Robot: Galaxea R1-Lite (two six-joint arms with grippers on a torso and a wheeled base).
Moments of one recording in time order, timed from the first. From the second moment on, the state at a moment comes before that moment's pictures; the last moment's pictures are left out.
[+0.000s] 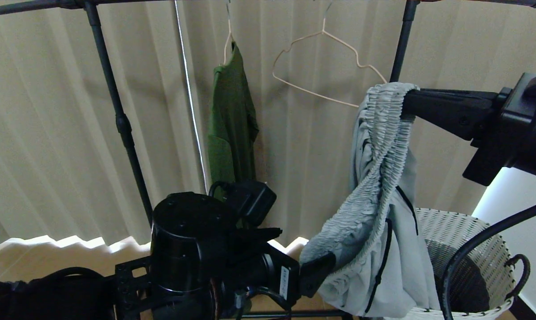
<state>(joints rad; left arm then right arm) -0.92 1.72 -0.68 -0.73 0.04 -0.26 0.80 1.28 -0.97 -0.33 -0.12 -0.07</state>
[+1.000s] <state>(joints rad) -0.86 1.84 -0.64 -0.86 0.02 -0.27 0.80 1.23 -0.91 -0.36 -0.08 -0.06</state>
